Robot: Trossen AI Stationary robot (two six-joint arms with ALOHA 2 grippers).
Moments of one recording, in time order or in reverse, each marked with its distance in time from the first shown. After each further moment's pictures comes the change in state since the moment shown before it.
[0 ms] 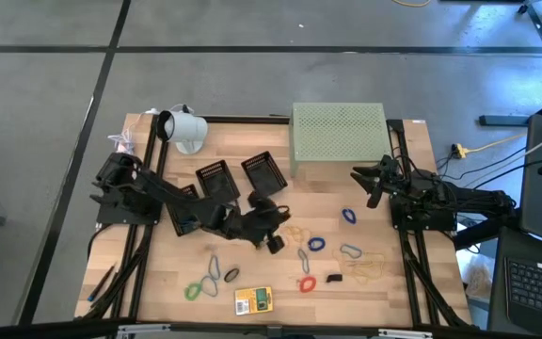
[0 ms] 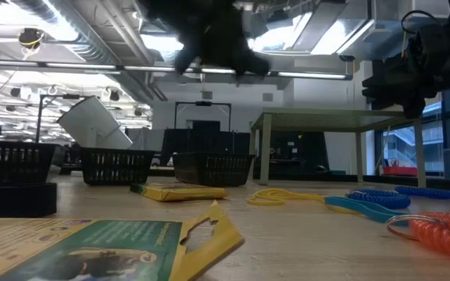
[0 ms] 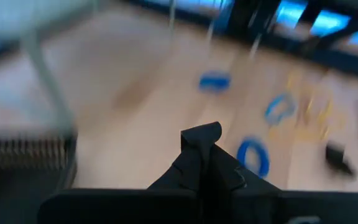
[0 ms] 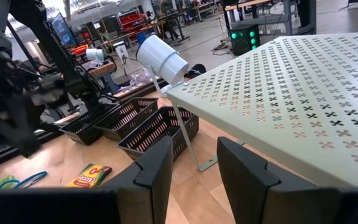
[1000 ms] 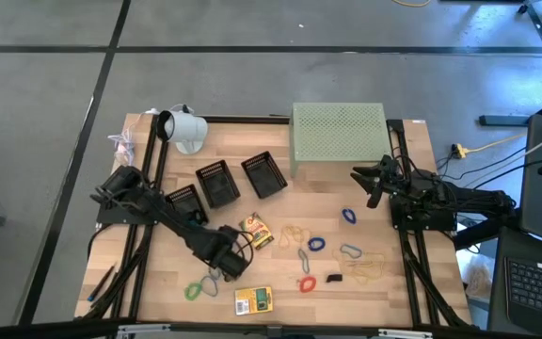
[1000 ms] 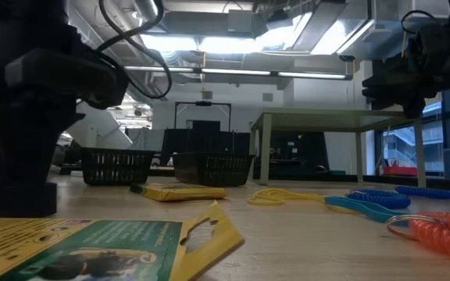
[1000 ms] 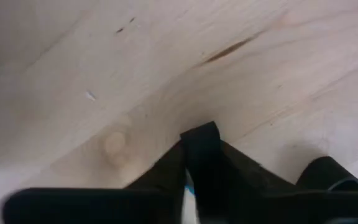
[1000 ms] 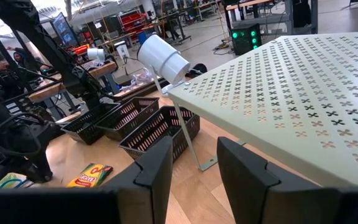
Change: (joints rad) left arm -0.206 0.110 0.002 -0.883 0.548 -1.048; right arm 0.000 0.000 0.000 0.000 -0.005 0.000
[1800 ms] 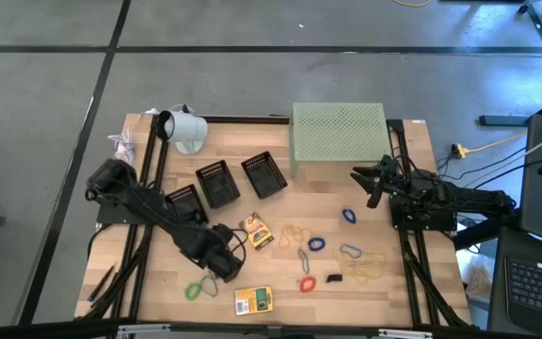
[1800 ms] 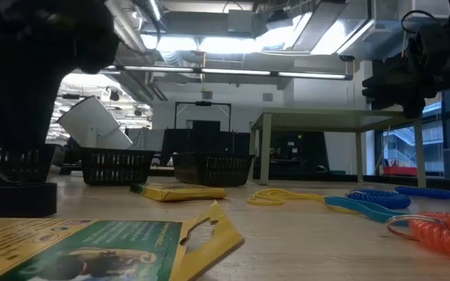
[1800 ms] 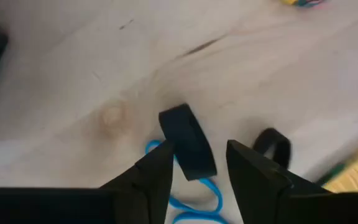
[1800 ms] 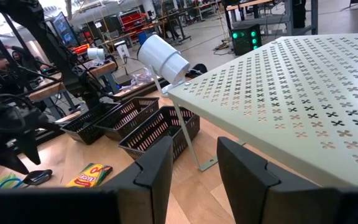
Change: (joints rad) left arm -0.045 -0.118 -0.002 -0.010 -0.043 -0.107; right arm 0.000 0.000 0.000 0.000 0.000 -0.007
